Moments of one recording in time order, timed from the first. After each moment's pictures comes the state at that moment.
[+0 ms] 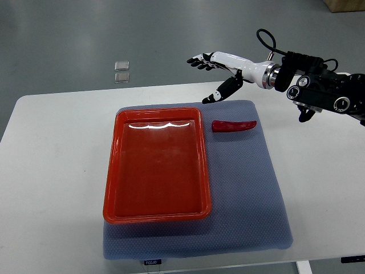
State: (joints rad) left arm -0.02 0.00 -0.05 -0.09 0.12 -0.15 0.03; right arm 1.31 -0.38 -0.18 0.93 -0.67 0.00 0.33
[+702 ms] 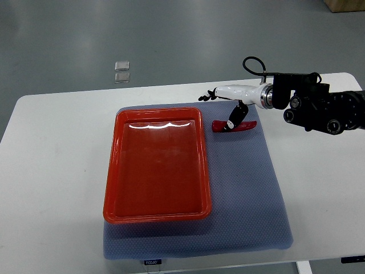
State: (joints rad) left arm -0.02 0.00 -0.05 -0.09 0.12 -0.15 0.03; right arm 1.29 -0.35 -0.29 0.91 -0.94 0.03 0.17
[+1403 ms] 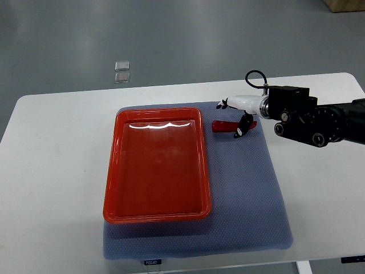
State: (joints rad) left arm -0.02 0.00 -0.05 -0.09 0.12 -0.15 0.03; right arm 1.24 -0.26 -0.31 0.81 -0.98 -0.01 -0.04
